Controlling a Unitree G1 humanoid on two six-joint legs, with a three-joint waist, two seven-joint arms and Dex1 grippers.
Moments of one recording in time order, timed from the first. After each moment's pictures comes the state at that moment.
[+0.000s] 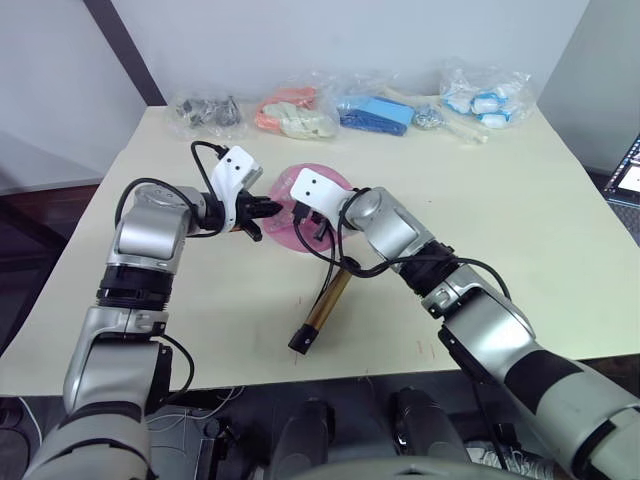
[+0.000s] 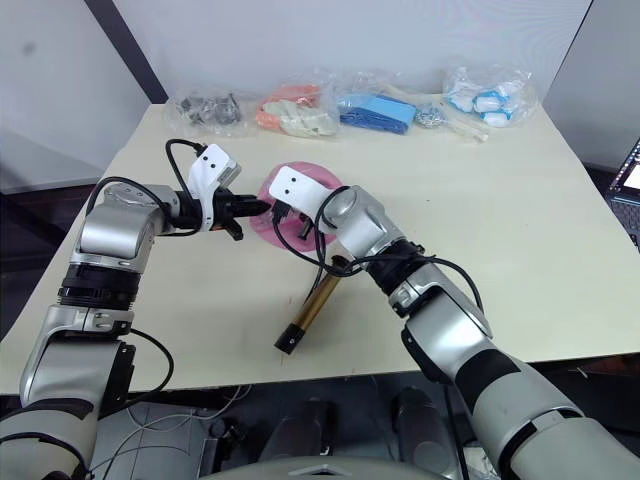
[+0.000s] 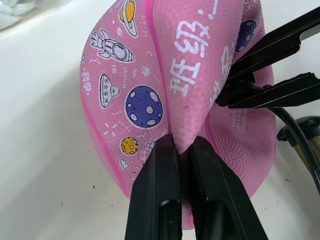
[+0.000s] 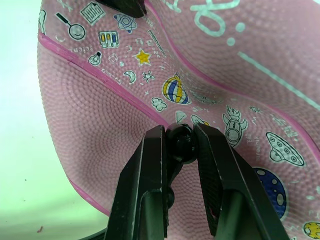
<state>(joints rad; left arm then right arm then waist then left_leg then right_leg) -0.77 0.71 -0.09 0.30 -0.12 0.71 -0.98 -1.13 0.07 0.47 0.71 -0.23 0.60 0.56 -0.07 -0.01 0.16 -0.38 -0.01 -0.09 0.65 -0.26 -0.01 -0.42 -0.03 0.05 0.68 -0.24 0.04</state>
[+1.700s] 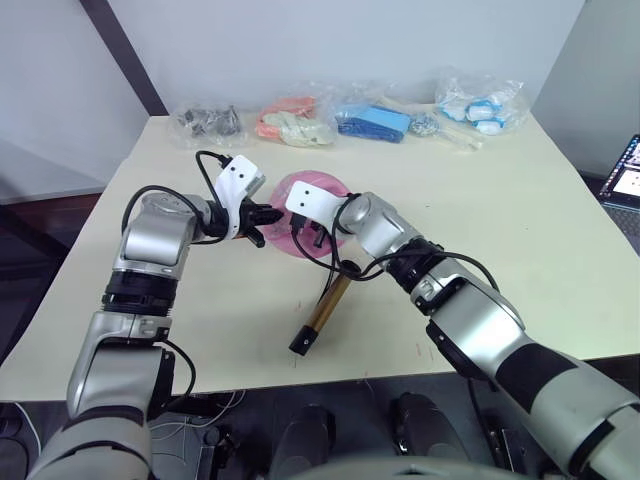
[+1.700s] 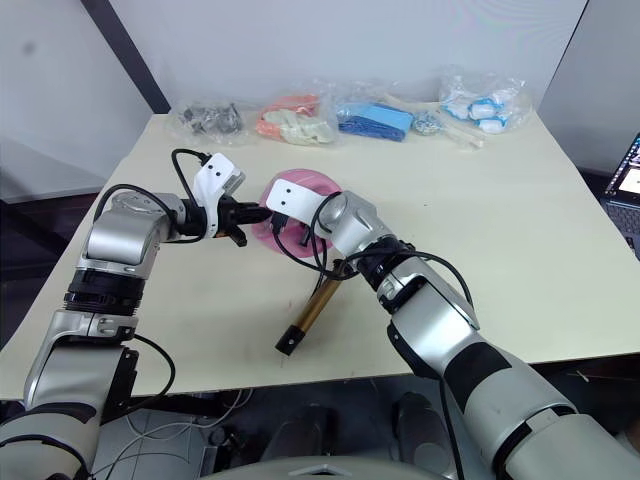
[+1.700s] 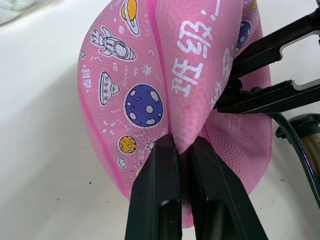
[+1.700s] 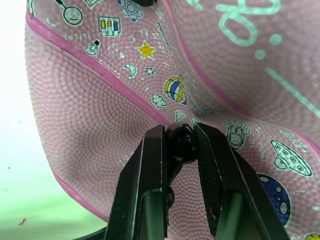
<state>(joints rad) -0.74 0.69 -0.09 0.28 -0.12 0.73 -0.95 -1.19 0.12 0.47 0.97 -0.29 0.43 0.56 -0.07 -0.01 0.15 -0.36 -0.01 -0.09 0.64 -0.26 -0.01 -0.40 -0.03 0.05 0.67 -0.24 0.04</state>
